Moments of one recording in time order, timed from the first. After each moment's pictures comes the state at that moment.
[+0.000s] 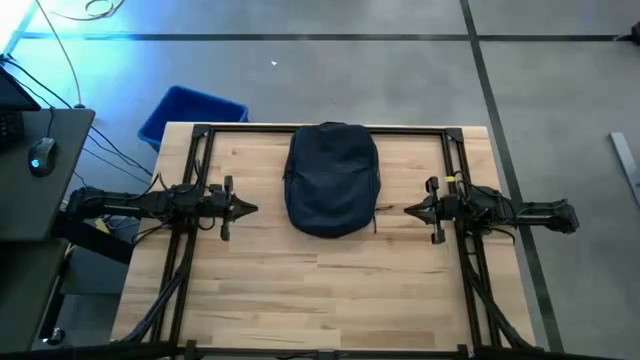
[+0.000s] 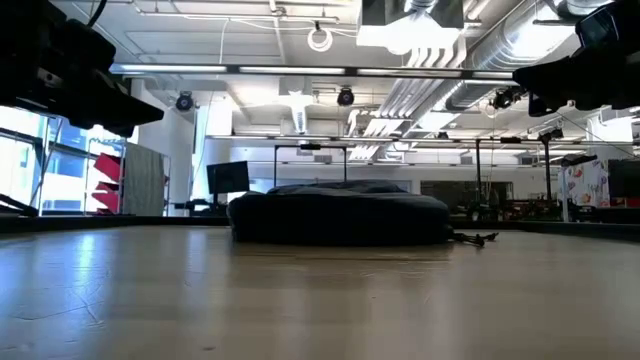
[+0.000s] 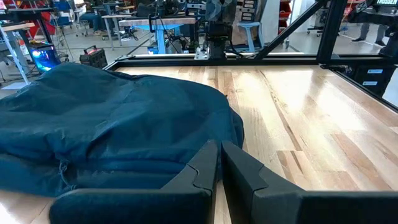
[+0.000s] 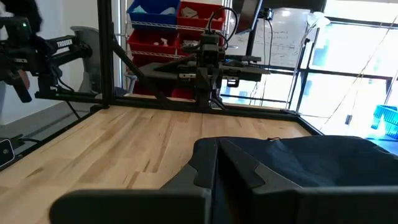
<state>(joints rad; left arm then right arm) -0.02 0.18 0.02 0.00 -0.10 0.03 0.01 0.01 0.01 0.02 -0.04 -0.11</state>
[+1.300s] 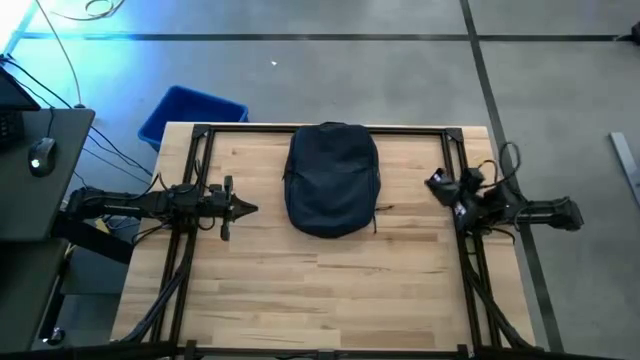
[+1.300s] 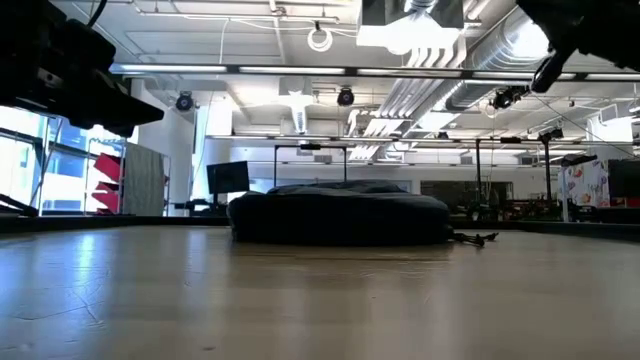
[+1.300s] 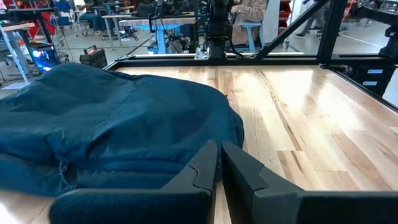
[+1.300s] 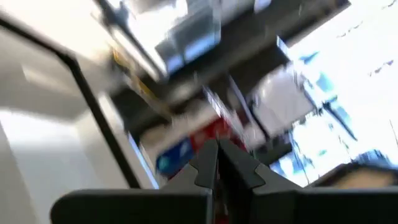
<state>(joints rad) -0.02 0.18 0.02 0.00 -0.10 0.04 0.02 0.11 0.01 0.65 0.18 0.54</state>
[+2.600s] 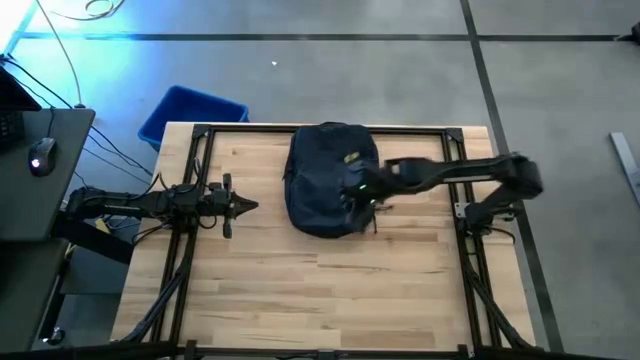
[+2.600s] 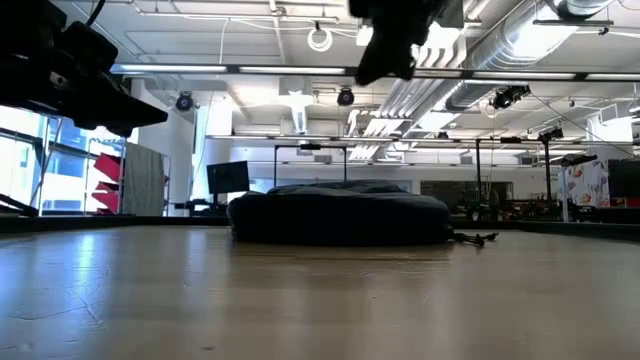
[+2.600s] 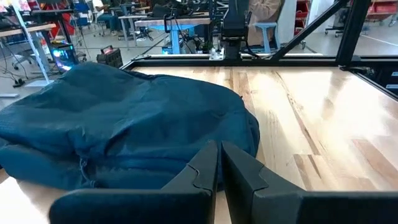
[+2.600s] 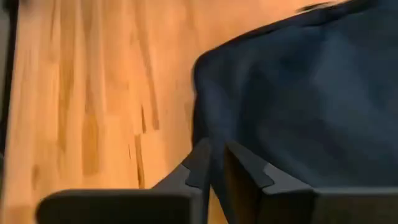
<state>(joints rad) -0.02 0.18 0.02 0.01 -0.16 0.03 0.01 1.64 1.40 -0.71 -0.06 0.17</state>
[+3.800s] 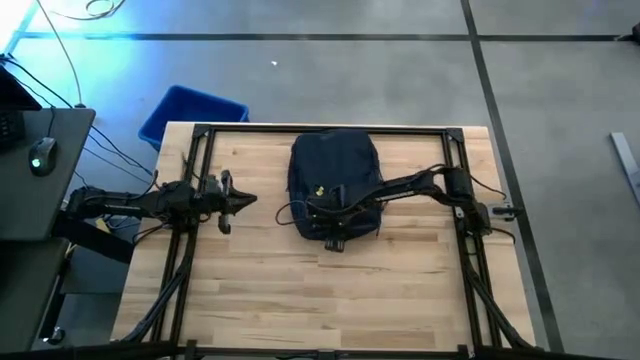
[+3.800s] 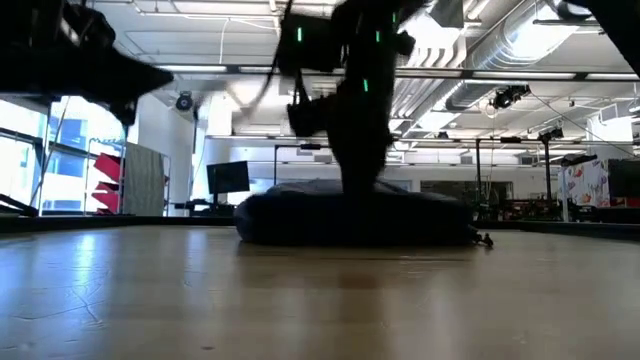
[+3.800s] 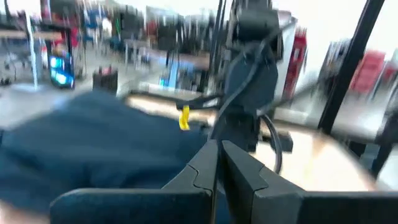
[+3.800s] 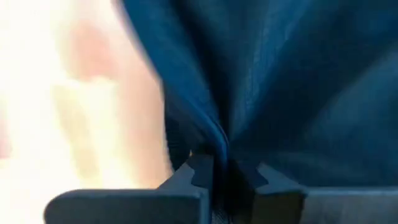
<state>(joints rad) -0.02 0.18 0.02 0.26 -0.18 -0.18 0.01 2.09 1.66 -0.92 -0.14 0.20</state>
